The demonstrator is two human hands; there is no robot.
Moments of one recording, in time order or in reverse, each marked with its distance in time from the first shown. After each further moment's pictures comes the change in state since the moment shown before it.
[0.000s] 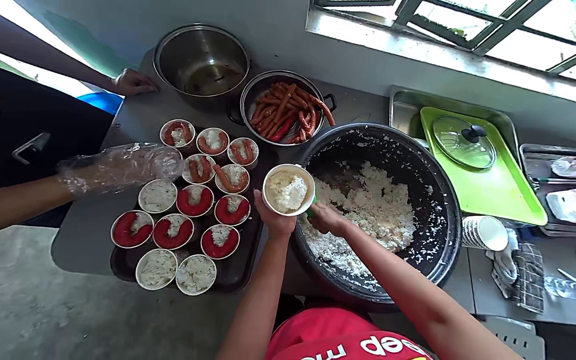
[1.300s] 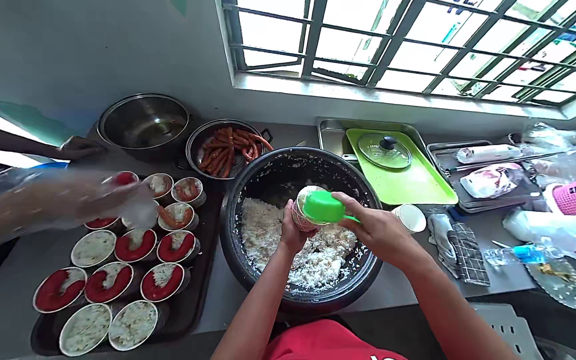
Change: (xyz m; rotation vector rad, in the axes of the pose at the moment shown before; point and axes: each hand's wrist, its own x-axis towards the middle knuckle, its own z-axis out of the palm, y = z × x) left_hand -0.086 -0.089 0.101 0.471 -0.228 -0.631; right_hand -0.273 -0.001 -0.079 -0.998 0.731 -0.622
